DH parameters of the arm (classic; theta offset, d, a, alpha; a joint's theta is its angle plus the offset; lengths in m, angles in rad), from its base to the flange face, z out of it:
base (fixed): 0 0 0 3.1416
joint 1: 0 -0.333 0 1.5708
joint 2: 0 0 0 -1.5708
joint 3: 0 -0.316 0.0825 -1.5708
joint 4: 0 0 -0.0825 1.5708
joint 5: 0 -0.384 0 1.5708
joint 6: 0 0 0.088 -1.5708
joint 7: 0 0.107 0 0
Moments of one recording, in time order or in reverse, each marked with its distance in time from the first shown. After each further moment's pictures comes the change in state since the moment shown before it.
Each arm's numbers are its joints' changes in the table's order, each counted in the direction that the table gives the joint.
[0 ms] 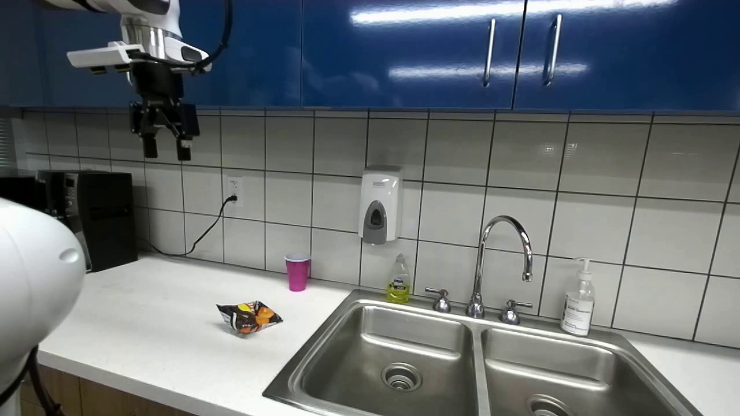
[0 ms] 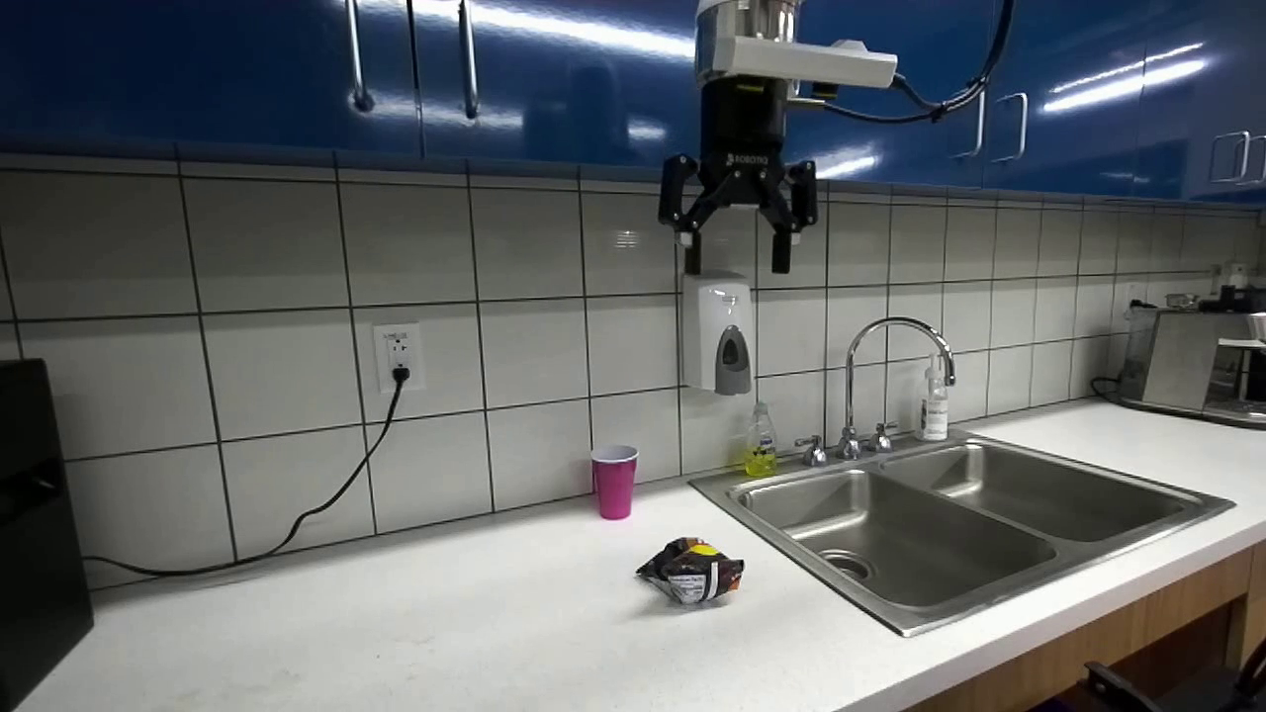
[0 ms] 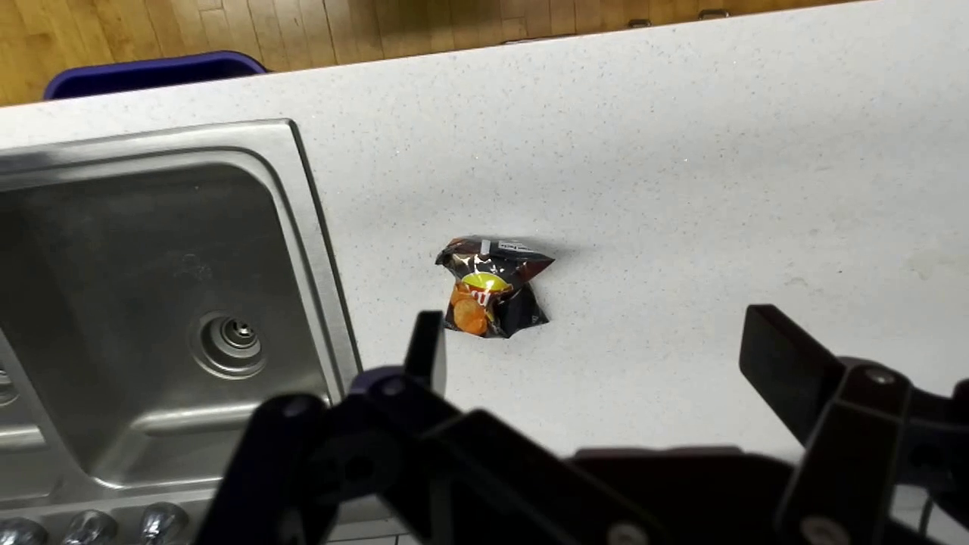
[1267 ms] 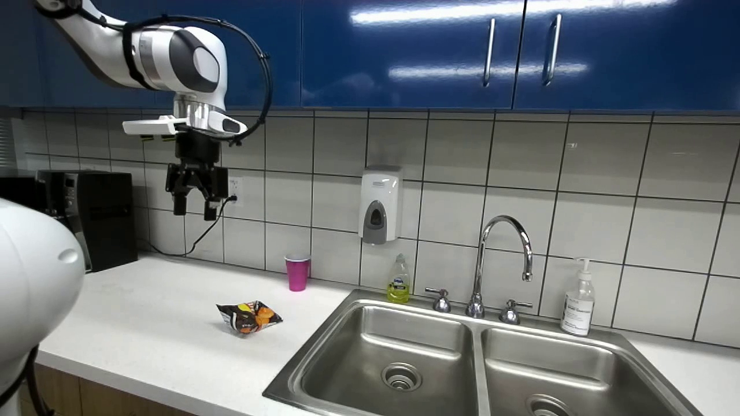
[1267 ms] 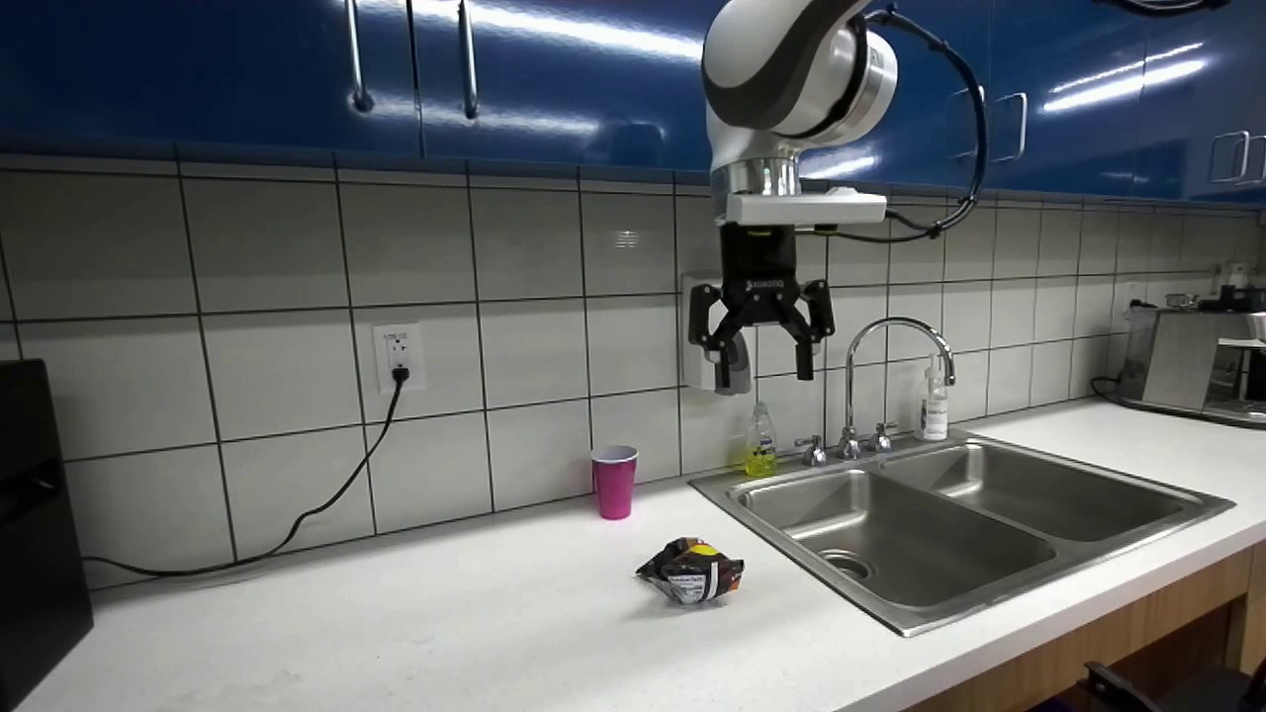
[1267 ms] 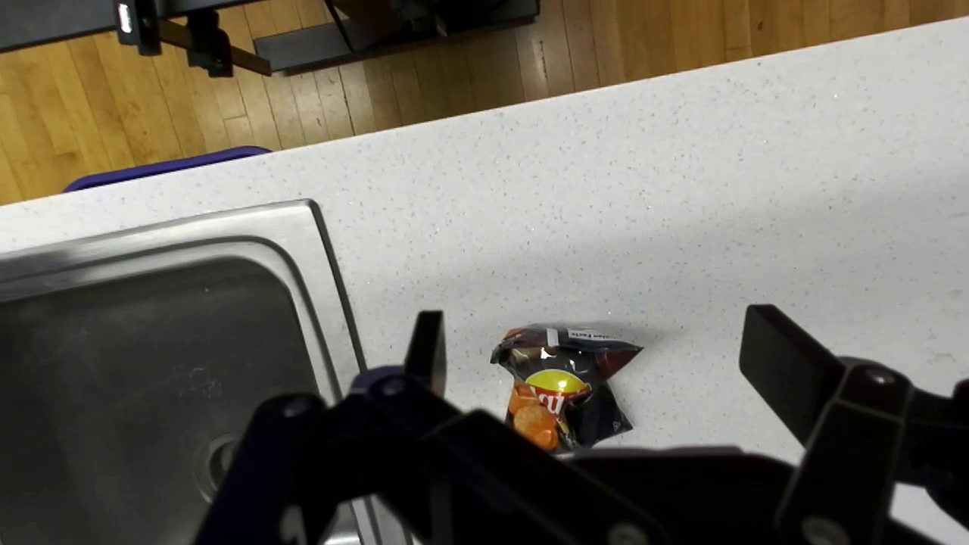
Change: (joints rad) arm 0.005 0.171 0.086 -0.122 0.003 -0.120 -0.026
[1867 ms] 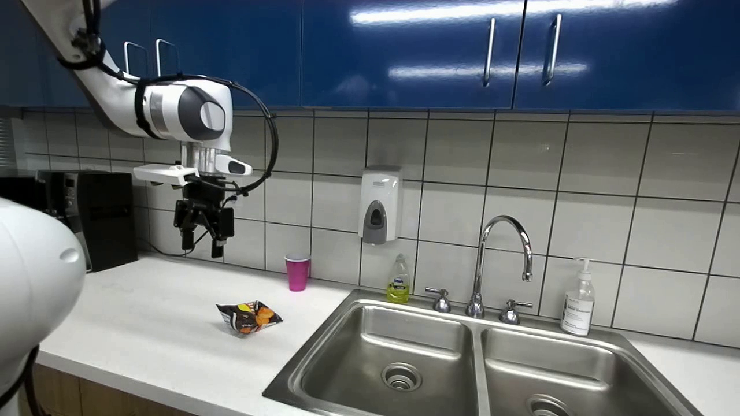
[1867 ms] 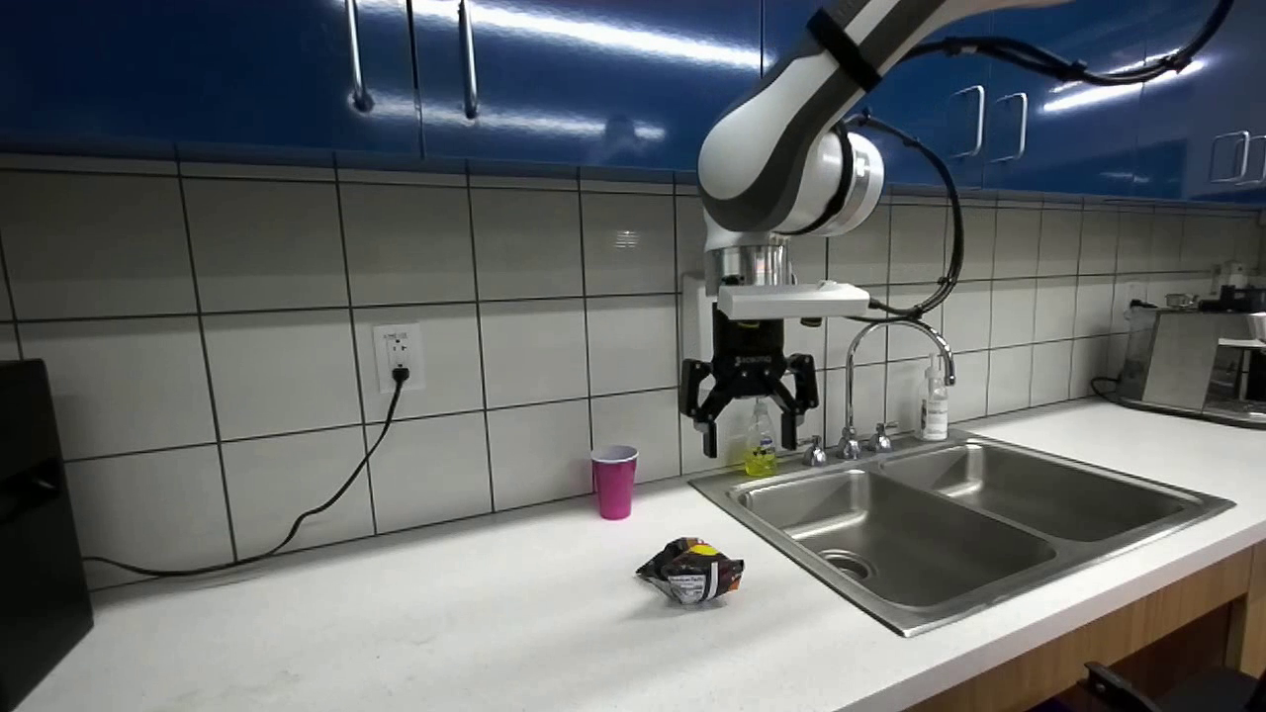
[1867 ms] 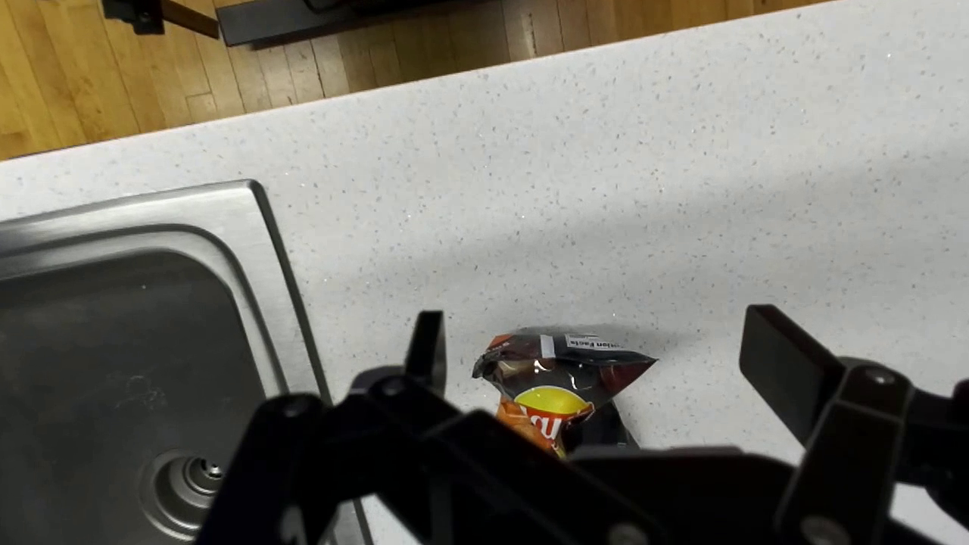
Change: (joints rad) arm -0.007 0.128 0.000 -0.097 0.000 -0.257 -0.012
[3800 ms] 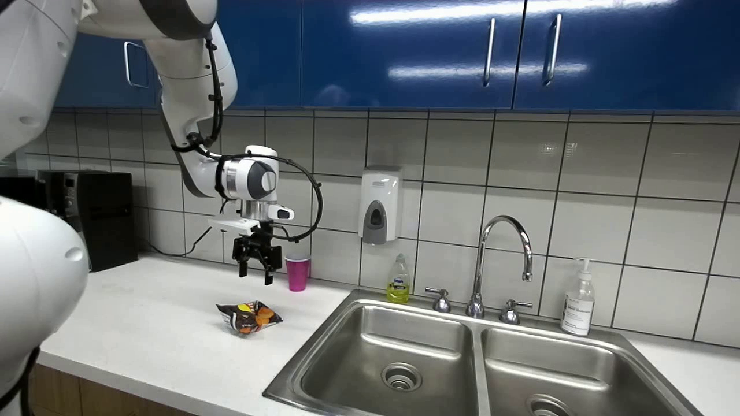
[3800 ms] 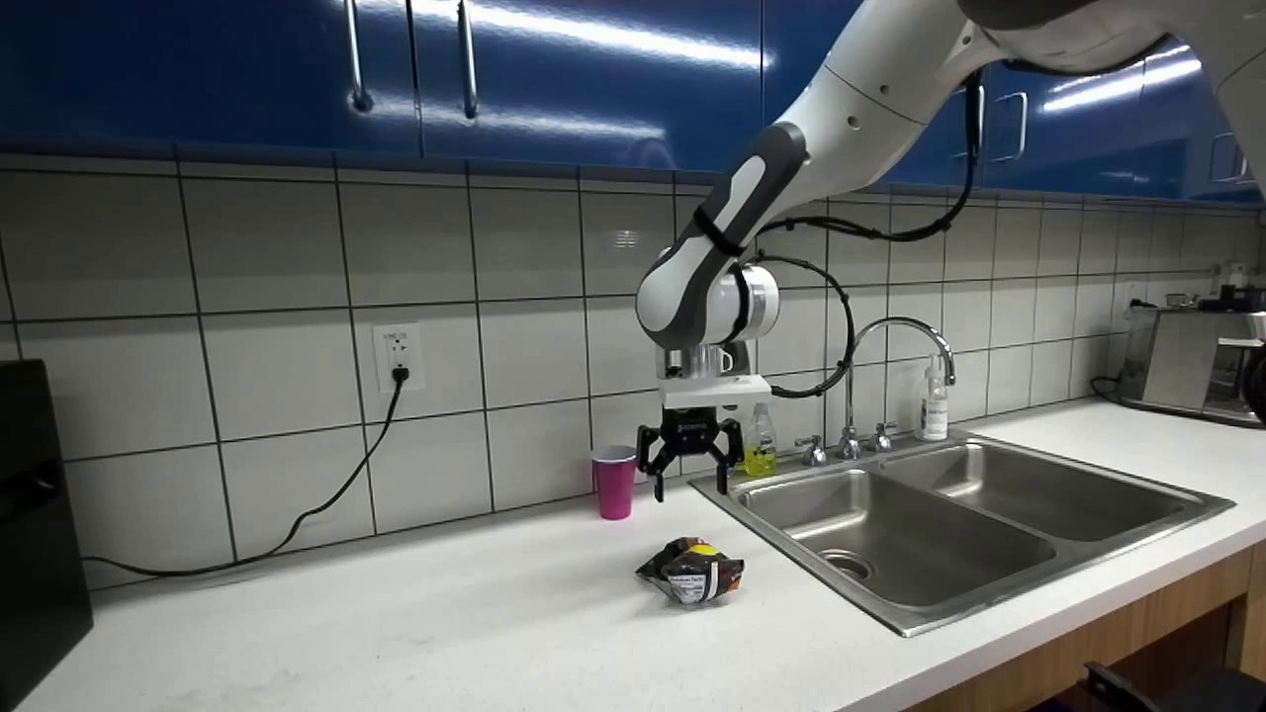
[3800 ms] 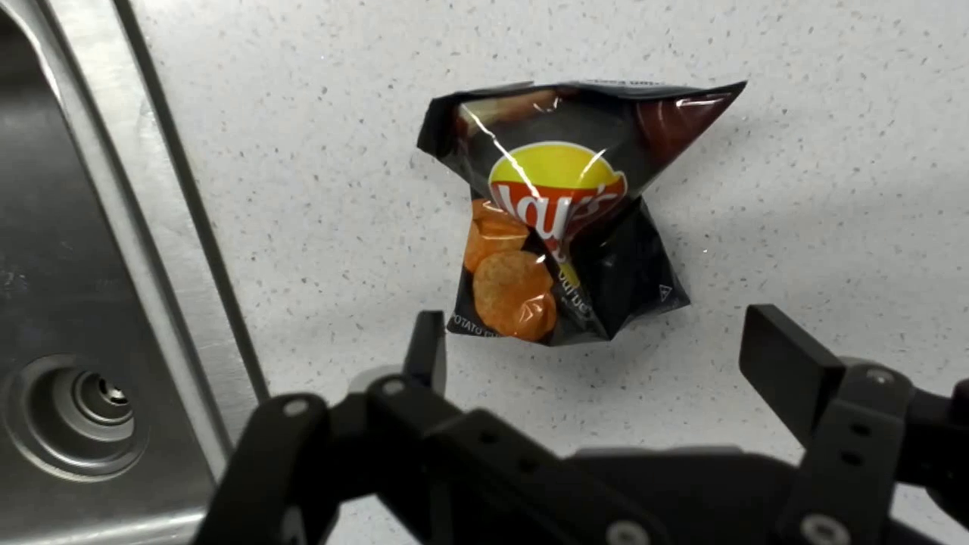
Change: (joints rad) arm -0.024 0.590 0.116 0.427 0.100 -0.172 -0.020
